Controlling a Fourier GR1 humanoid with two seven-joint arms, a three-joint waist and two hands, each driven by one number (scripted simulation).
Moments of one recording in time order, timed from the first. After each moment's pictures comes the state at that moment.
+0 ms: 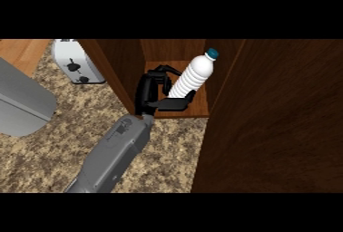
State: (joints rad) left arm -0.71 0.00 -0.35 -0.86 0.43 0.45 -0.41; right arm 0.18 -0.29 0.59 -2.48 0.08 -0.30 0.27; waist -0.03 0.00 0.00
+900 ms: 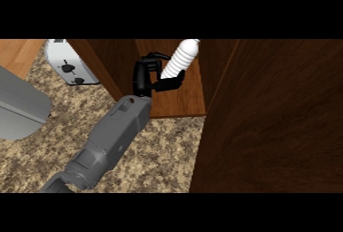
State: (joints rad) left arm -0.98 0.00 -0.29 -0.39 0.54 0.57 -0.55; right arm 0.26 -0.33 0.54 -2.49 0.03 -0.26 0.18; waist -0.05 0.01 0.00
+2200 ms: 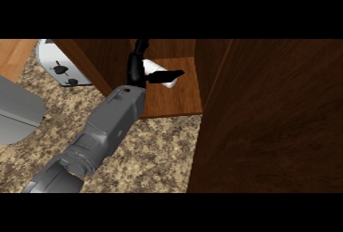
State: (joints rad) left arm -1.14 0.02 -0.21 -0.11 0.54 0.53 -0.67; right arm 0.26 -0.33 0.51 -2.48 0.00 -0.20 0.14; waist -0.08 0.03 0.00
